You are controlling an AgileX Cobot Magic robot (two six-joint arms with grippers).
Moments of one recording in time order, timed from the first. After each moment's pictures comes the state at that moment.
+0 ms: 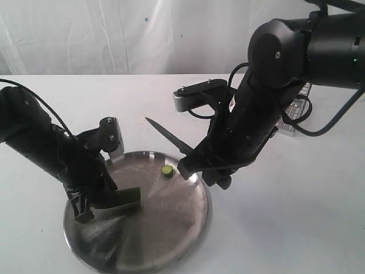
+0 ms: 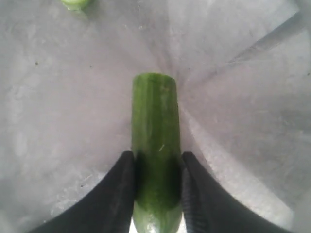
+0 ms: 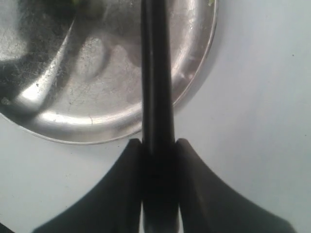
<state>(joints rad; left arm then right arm) -0.24 1.73 -0.92 -0.70 0.65 1.50 0.61 1.64 -1.20 0.18 0.95 -0.12</state>
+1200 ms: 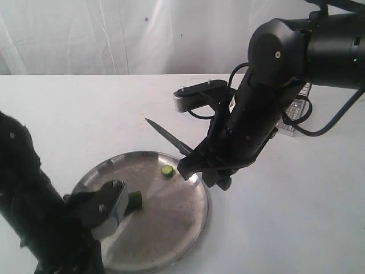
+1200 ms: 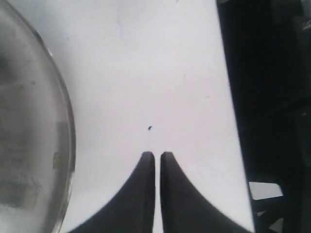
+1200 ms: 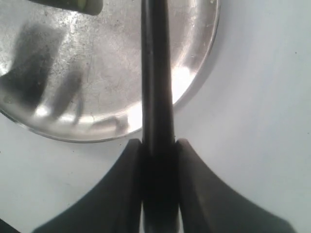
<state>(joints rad) -0.40 1.55 -0.69 -0.74 0.96 1.61 0.61 1.64 -1.20 0.18 0.95 -0.12</state>
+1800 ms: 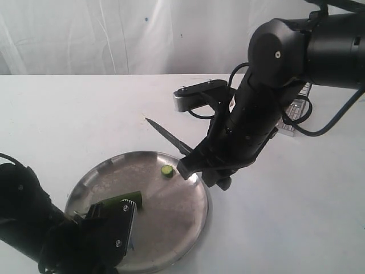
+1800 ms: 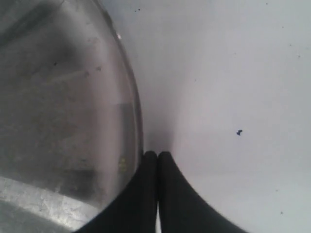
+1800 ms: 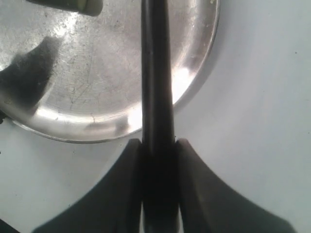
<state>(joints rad) -0.56 1.55 -0.55 -0.81 0.48 1.65 0.61 1.64 -1.20 0.18 0.95 -0.12</state>
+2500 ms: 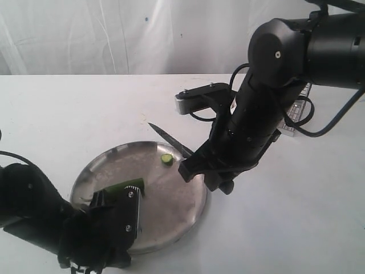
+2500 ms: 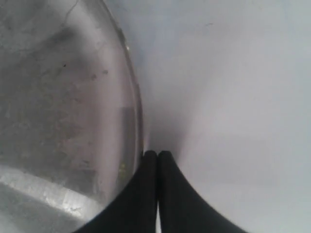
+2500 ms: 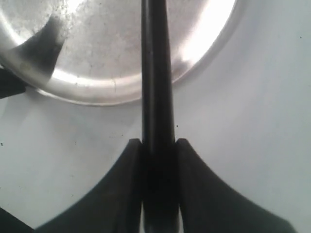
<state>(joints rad) -0.57 1.60 -0.57 -0.86 0.33 1.65 0.61 1.64 -1.20 0.18 0.98 -0.09</state>
